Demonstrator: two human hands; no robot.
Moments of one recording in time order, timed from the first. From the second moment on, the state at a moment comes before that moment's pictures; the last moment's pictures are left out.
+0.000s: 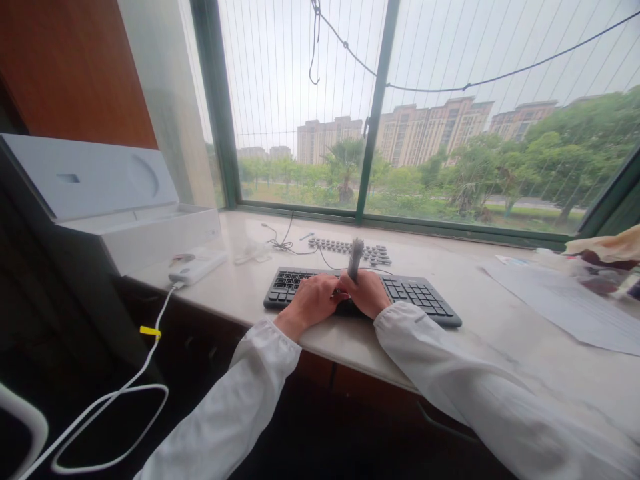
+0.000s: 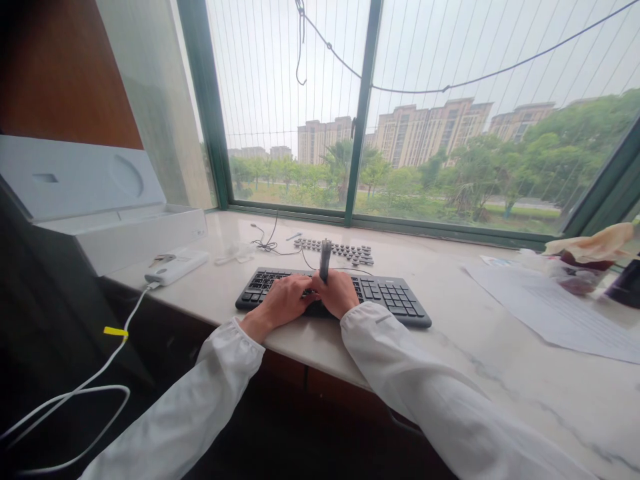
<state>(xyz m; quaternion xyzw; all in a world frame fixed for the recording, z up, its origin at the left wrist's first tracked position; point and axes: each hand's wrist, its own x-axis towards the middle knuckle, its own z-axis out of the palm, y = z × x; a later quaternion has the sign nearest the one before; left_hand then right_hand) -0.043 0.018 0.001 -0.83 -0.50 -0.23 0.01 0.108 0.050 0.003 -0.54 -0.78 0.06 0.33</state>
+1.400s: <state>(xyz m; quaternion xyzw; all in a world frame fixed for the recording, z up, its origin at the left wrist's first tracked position) -0.044 0.025 0.000 -0.83 -0.52 -0.20 0.05 0.108 0.045 -0.004 -0.50 -0.81 -0.03 0.32</state>
